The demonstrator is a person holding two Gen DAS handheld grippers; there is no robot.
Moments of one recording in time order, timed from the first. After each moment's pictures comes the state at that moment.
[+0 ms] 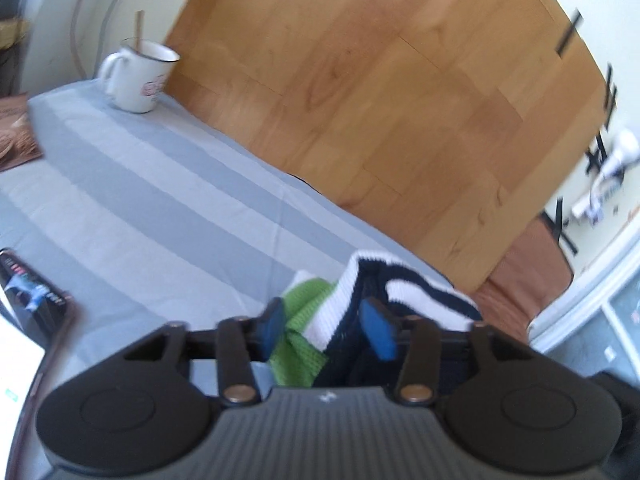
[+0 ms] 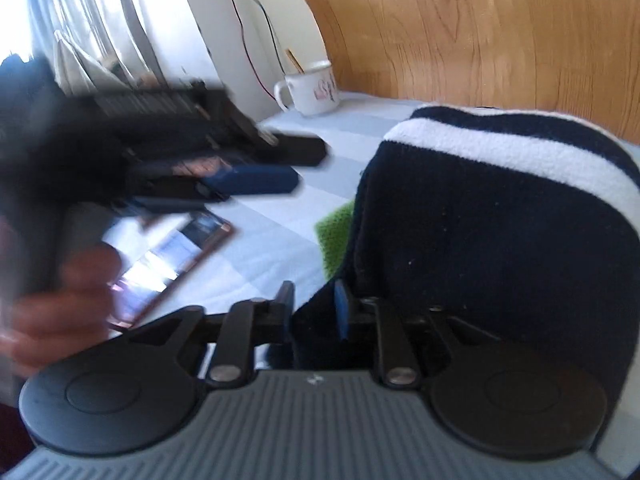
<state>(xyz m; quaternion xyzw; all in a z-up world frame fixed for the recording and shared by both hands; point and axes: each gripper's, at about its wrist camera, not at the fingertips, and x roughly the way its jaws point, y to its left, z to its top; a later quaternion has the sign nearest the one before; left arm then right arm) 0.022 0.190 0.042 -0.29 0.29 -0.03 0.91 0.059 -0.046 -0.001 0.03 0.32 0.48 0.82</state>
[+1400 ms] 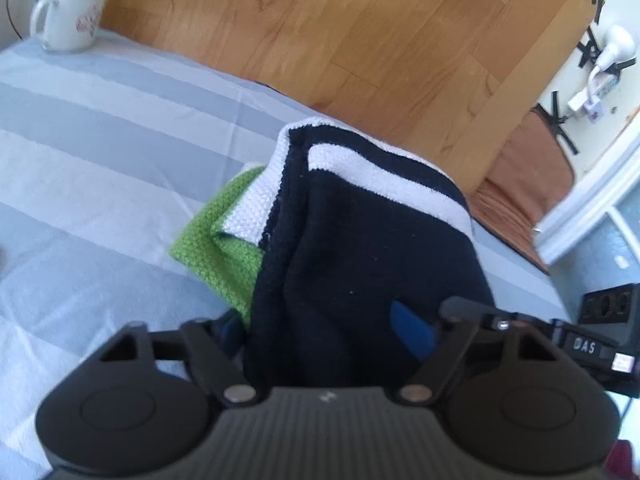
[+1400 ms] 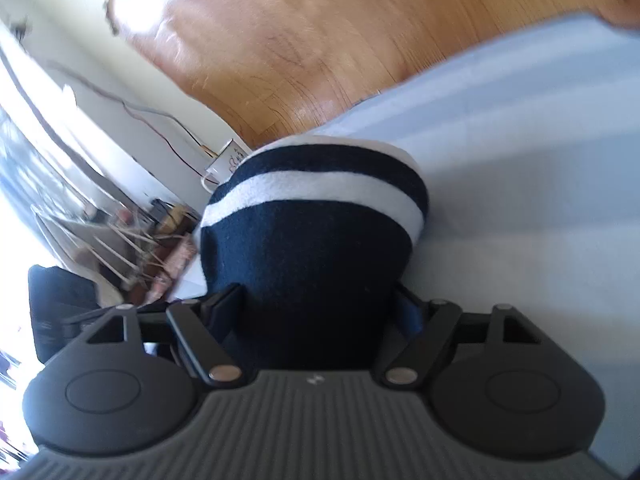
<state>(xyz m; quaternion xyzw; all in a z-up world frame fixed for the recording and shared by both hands) 0.041 0.143 0.002 -0.23 0.38 -0.09 0.89 0.111 -0.167 -0.048 0.20 0.35 0.41 0.82</state>
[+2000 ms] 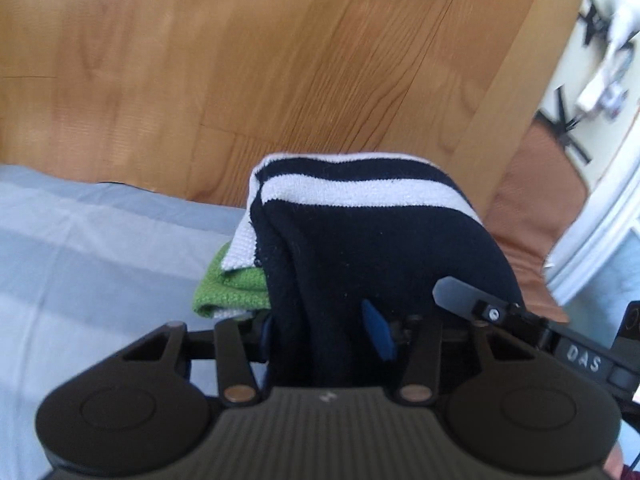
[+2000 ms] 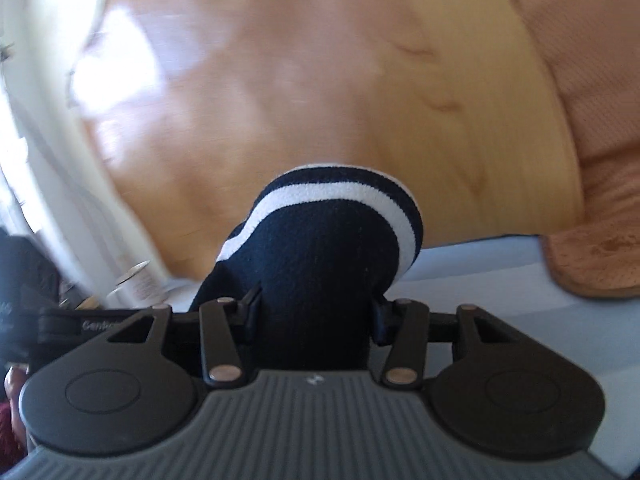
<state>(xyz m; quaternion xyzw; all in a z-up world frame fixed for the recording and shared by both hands) 0.243 0.039 0.024 -0.16 0.34 -0.12 0.92 0.259 -0.235 -0.024 0.19 0.21 0.30 0.91</state>
